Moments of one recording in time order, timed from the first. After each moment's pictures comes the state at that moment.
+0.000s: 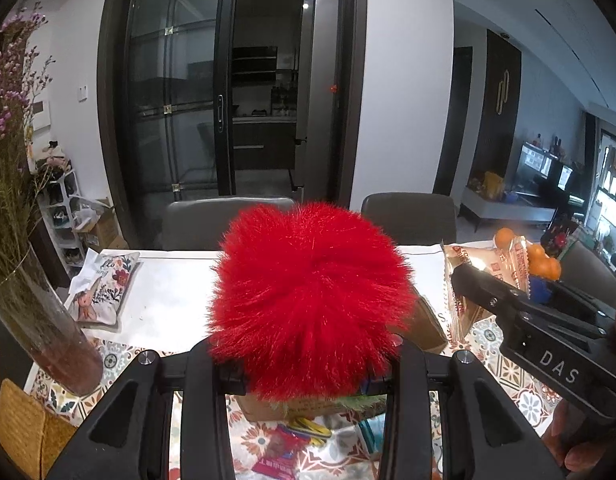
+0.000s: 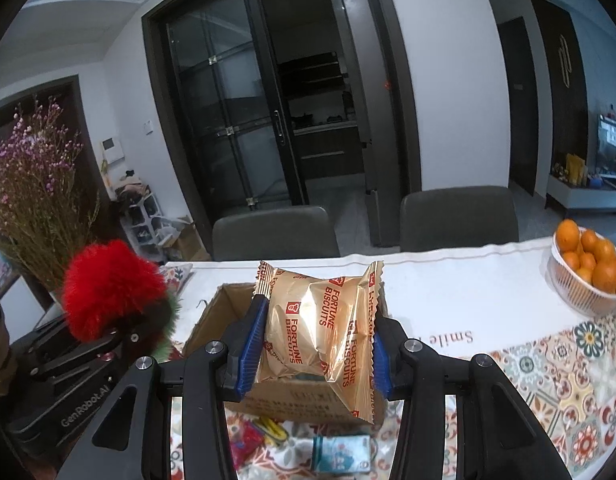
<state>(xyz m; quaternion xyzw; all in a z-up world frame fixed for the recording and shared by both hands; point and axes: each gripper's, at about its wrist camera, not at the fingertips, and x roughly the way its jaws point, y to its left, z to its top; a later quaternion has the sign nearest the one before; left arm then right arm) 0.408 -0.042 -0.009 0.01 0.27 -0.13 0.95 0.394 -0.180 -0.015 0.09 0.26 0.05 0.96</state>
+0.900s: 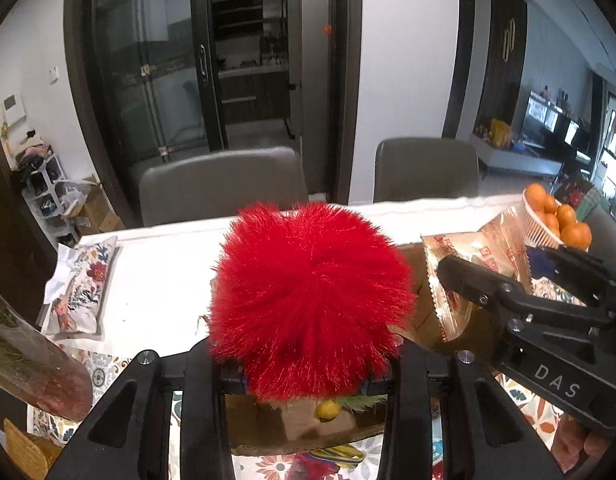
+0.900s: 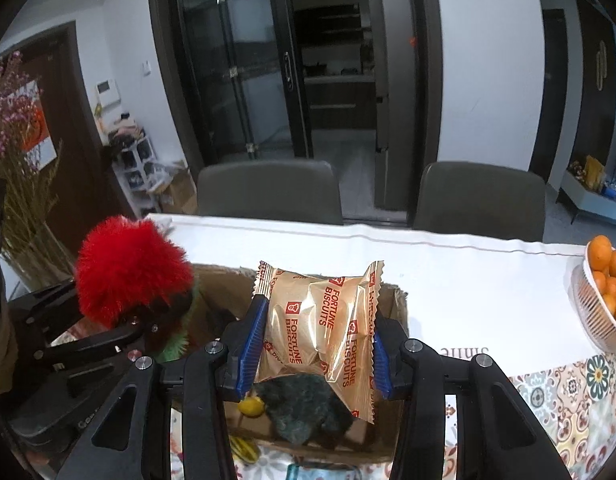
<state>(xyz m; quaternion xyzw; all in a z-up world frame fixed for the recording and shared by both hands) 0.507 -0.067 -0.056 0.06 0.37 -0.14 0.92 0.496 -0.173 -0.051 0.04 0.36 0.07 0.93</state>
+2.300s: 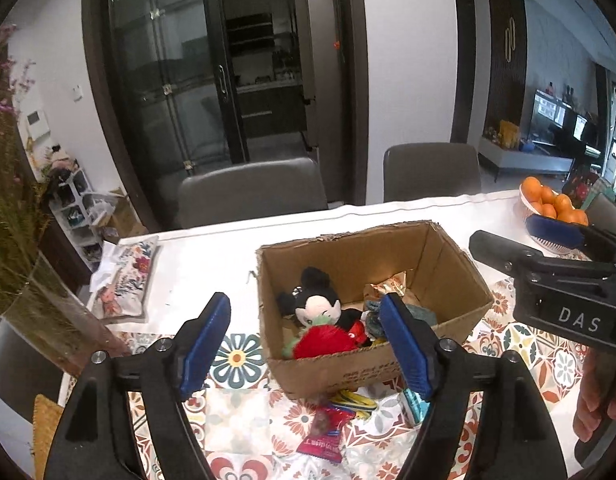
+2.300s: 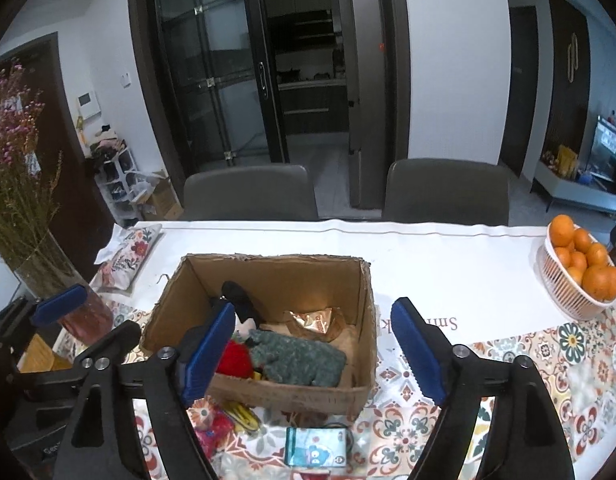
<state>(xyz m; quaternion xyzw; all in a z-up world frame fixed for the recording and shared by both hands) 0.421 -0.032 -0.019 0.08 0.34 -0.11 0.93 0.435 -0.179 -0.025 0.05 0.35 0.01 0.94</state>
